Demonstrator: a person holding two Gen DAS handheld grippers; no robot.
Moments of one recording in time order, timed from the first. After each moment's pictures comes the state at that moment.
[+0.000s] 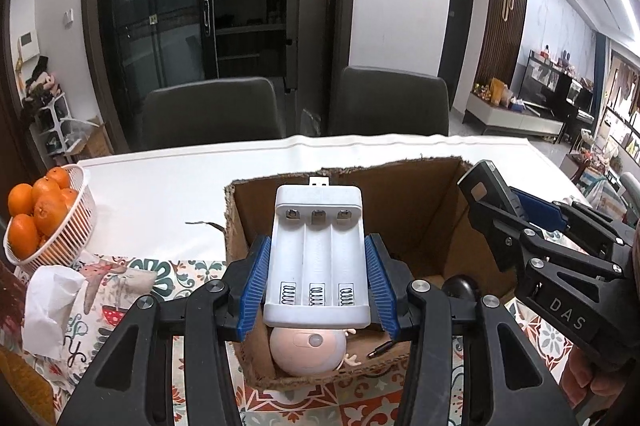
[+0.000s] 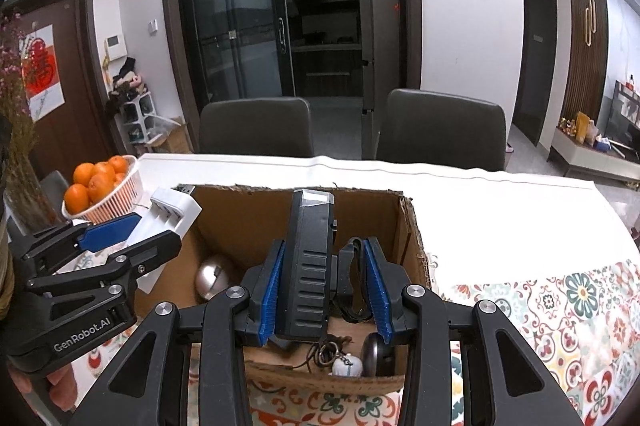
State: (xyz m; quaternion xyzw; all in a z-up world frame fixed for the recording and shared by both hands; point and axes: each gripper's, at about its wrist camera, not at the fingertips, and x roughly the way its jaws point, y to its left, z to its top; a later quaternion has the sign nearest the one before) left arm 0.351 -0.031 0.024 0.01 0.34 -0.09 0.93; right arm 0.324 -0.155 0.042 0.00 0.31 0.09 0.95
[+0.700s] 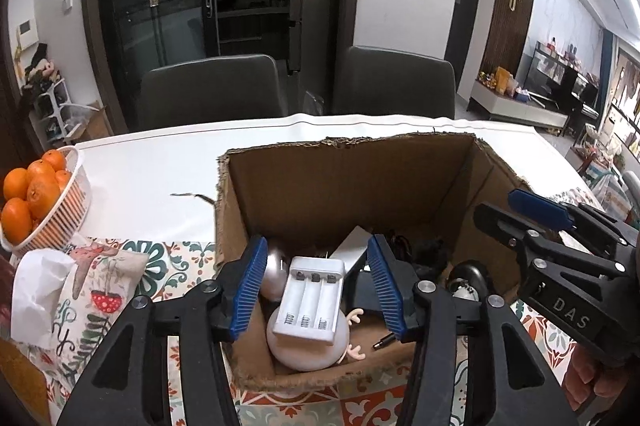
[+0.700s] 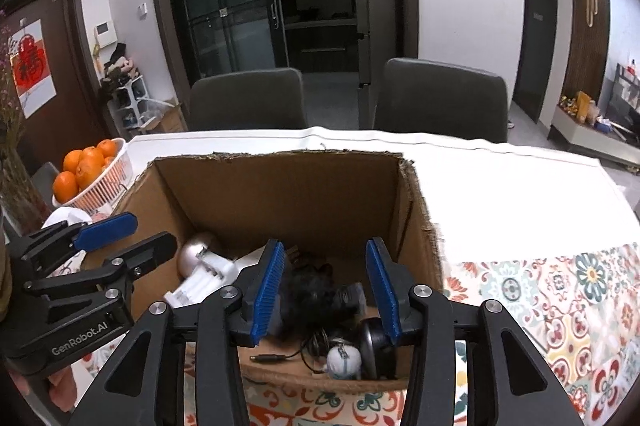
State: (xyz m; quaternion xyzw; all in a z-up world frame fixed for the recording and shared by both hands) left arm 0.353 -0.031 0.007 0.01 0.37 -0.08 0.93; right arm 0.333 -0.160 0.018 0.00 0.35 0.08 0.93
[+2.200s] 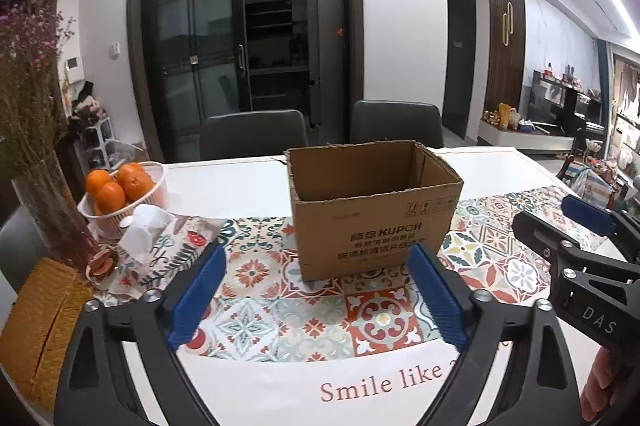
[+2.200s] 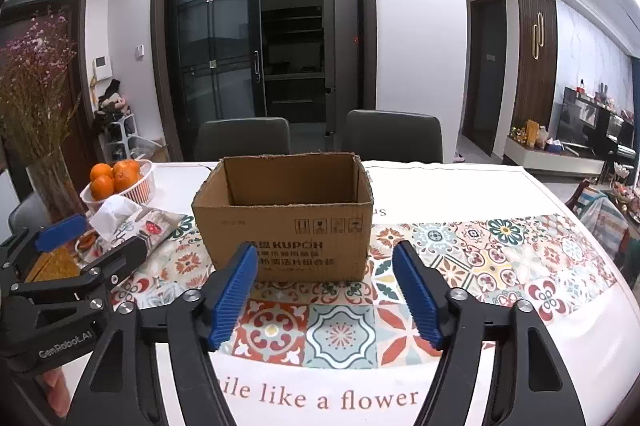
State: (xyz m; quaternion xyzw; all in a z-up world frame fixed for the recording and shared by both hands) left arm 0.130 -0.006 0.060 0.03 0.26 -0.04 0.96; right arm 0.117 -0.151 0.076 0.00 0.25 0.01 0.97
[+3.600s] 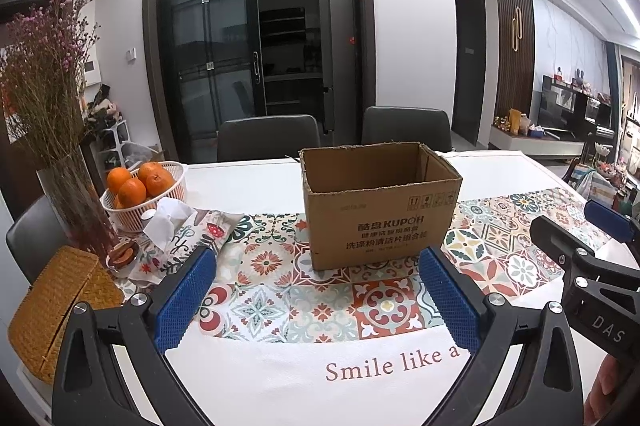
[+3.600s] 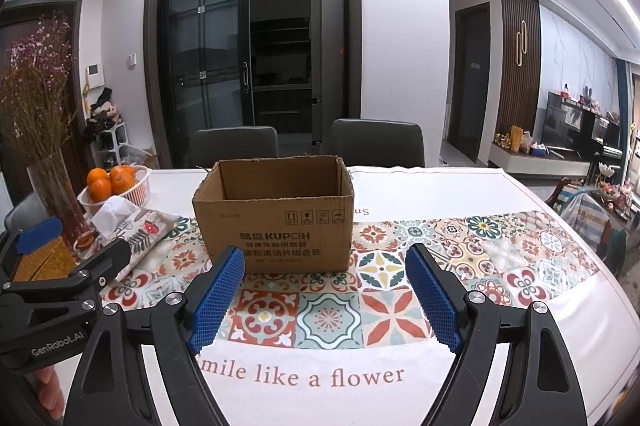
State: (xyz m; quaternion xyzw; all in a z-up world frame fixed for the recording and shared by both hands) left arm 0.096 -0.010 0.065 0.03 0.25 -0.02 0.97; right arm 0.075 -0.157 0.079 0.00 0.23 -0.01 0.97
